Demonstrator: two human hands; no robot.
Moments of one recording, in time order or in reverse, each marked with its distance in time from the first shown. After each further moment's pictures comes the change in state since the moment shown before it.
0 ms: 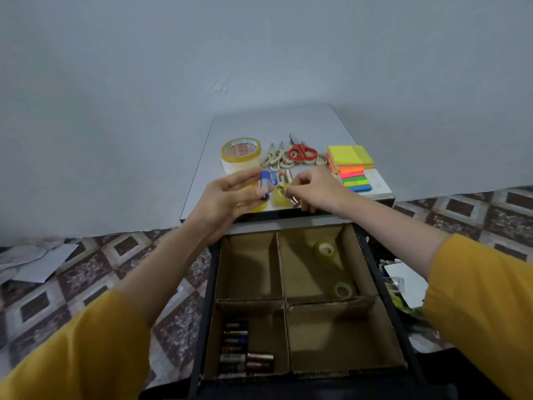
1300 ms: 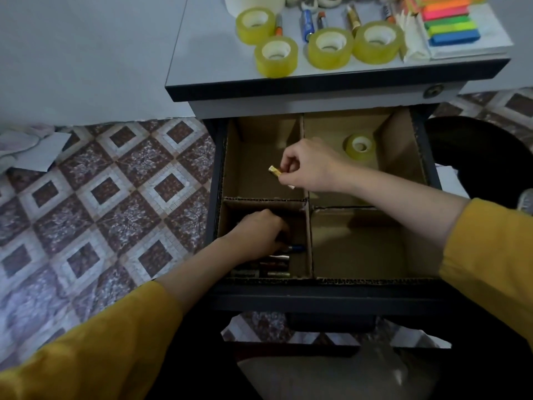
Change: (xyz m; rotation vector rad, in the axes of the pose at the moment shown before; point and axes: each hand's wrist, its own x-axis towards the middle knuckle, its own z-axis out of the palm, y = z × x) left_hand -0.049 -0.190 -0.035 1.468 -0.629 -0.332; right_hand -0.025 0.067 0.117 -0.320 -0.370 -0.089
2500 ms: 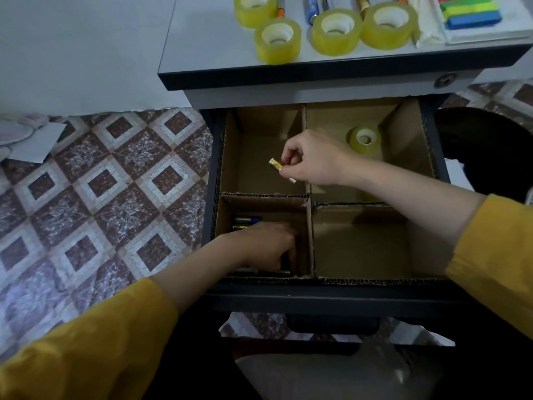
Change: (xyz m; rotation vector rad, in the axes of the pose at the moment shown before) left_hand 0.001 0.005 0.005 0.129 -0.219 0.270; right_hand 0.005 0.004 0.000 0.009 -0.009 -0.019
